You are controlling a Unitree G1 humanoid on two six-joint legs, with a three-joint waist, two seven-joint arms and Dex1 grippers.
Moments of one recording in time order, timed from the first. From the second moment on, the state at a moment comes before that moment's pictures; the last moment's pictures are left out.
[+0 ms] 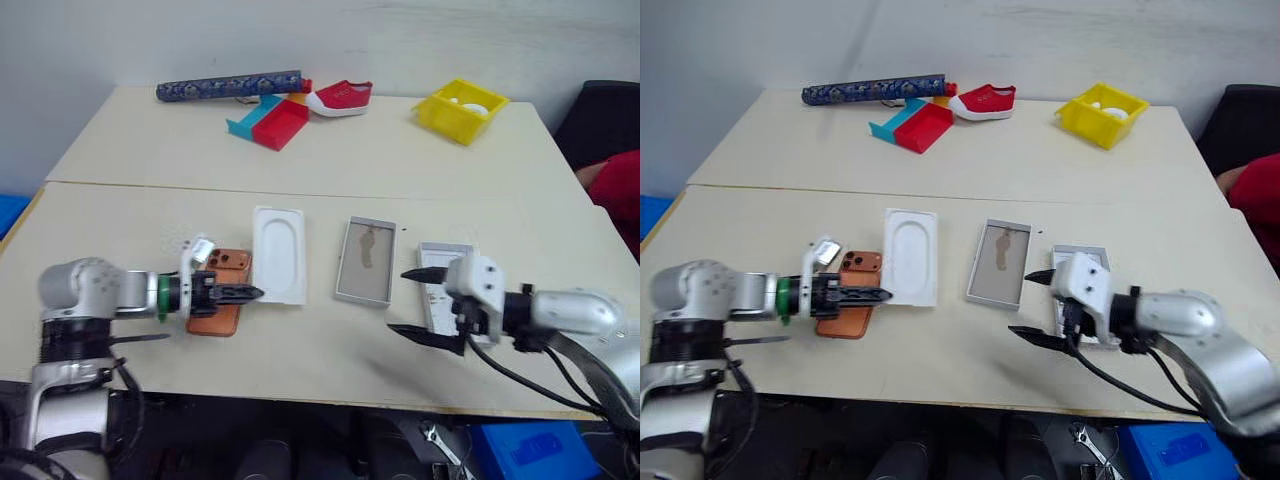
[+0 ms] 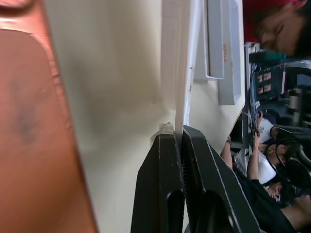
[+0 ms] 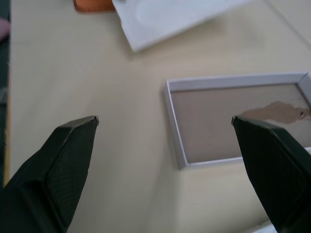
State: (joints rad) left arm -0.60 0.72 0.22 0.23 -0.85 1.61 -0.76; right arm -0.25 -0.87 0.09 -0.47 0.44 0.57 0.88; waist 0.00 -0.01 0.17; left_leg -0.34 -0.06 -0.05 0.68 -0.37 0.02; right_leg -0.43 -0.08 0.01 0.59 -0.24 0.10
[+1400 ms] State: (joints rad) left arm -0.58 0.46 0.04 0.13 -1.53 1.61 -0.15; right arm 0.02 -0.83 0.18 -0.52 0.22 0.26 1.02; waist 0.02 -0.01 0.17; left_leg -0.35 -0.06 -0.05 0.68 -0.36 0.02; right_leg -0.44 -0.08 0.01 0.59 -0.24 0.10
